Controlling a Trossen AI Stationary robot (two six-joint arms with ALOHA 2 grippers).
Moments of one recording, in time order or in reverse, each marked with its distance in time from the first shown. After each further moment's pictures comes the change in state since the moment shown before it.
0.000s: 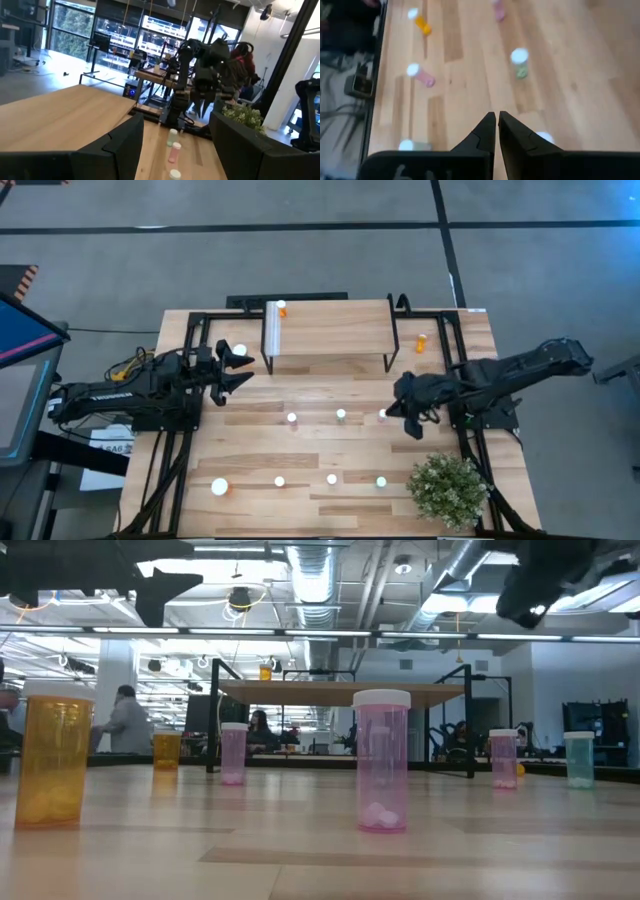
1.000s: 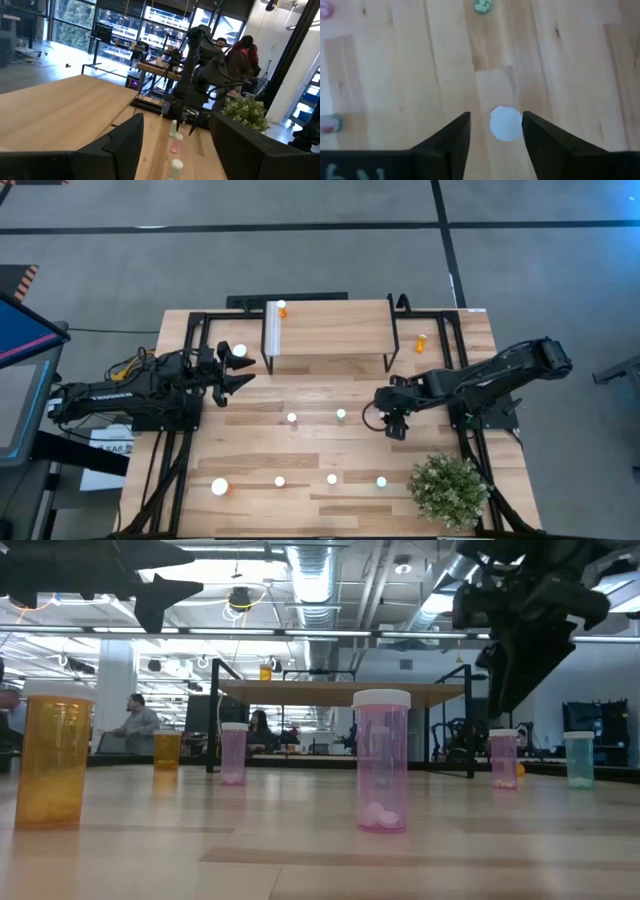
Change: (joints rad) left arm 0.000 0.000 0.000 -0.045 0.001 0.000; right arm -0.073 0.319 0.000 -0.051 0.047 -0.128
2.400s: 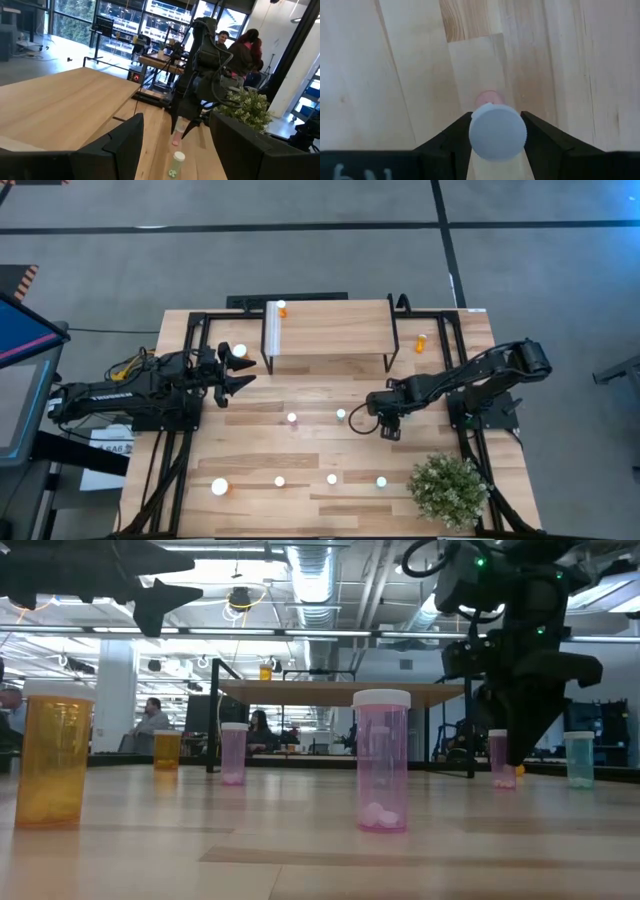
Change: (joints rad) left arm 0.000 0.000 0.000 -0.037 0.001 0.004; right arm -0.029 0.190 -0.001 -0.008 -0.001 -0.023
